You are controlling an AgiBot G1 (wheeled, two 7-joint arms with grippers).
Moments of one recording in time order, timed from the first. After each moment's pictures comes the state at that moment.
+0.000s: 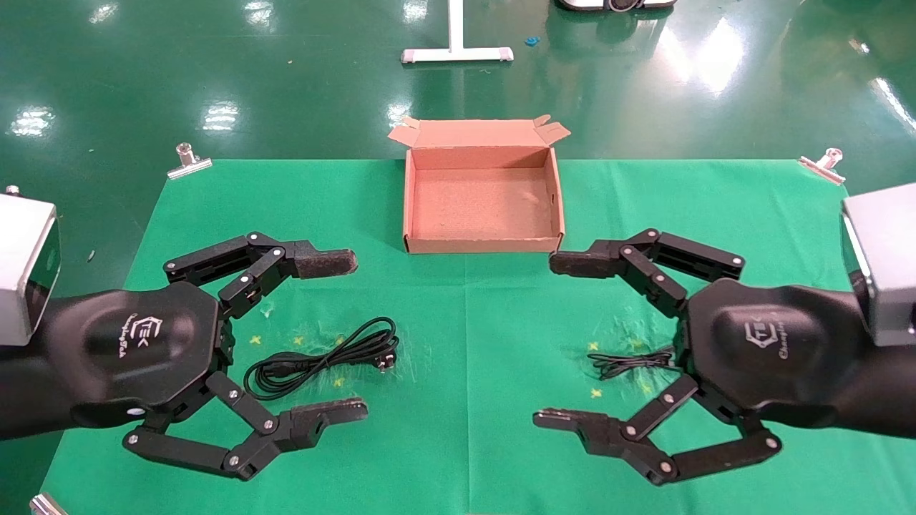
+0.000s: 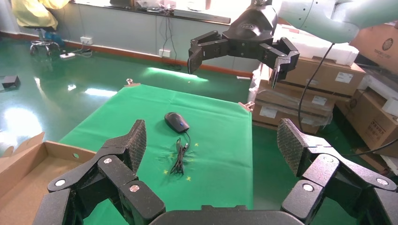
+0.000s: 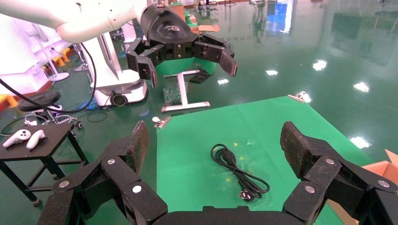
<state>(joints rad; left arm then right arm) -1.08 0.61 0.28 -1.28 0.73 1.49 -0.19 1.08 -0.61 -0.28 1.28 -0.73 -1.49 0.19</state>
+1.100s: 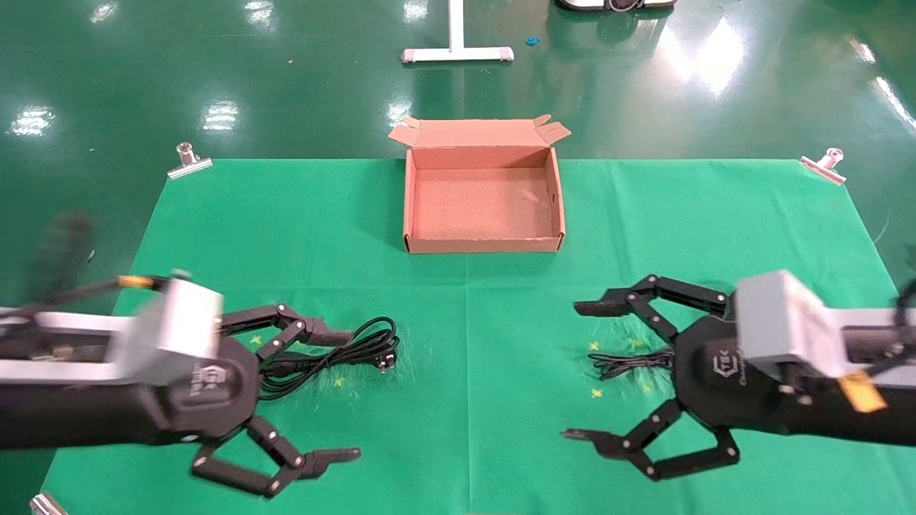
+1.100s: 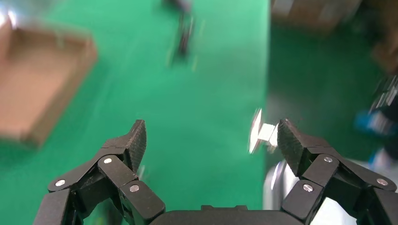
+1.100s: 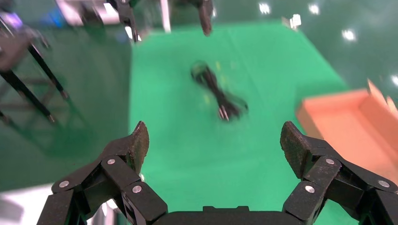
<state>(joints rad) -1.27 0.63 0.48 -1.35 1.23 1.49 -0.33 1.11 -0.55 -0.35 1.35 -1.02 -1.43 0.15</state>
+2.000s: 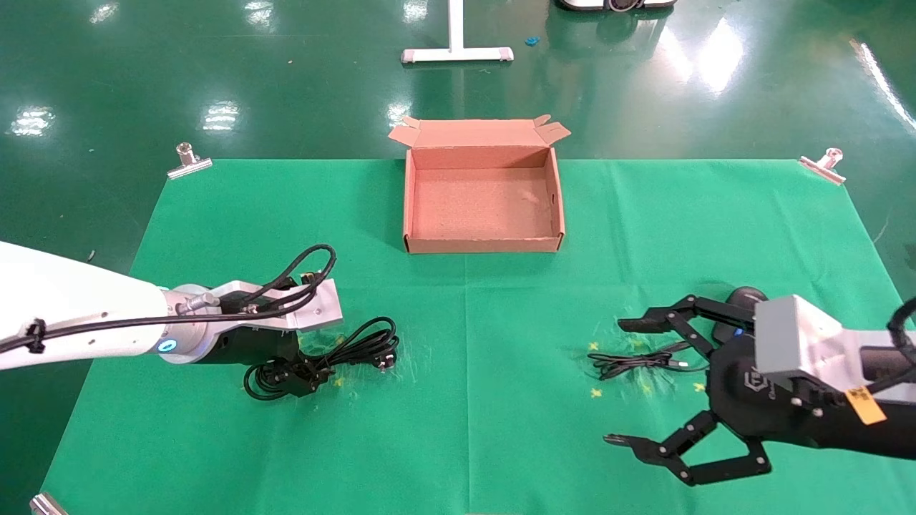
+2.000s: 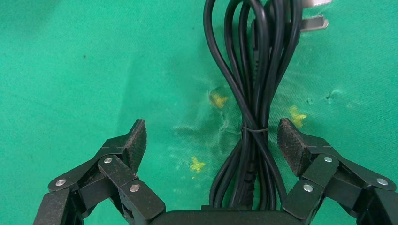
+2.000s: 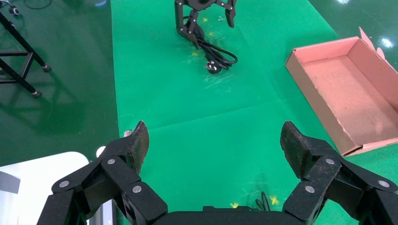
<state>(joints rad) -1.40 0.92 0.77 -1.35 2.10 1.31 -0.69 1.06 -0.48 -0.34 1.36 -1.05 -1.40 0.15</state>
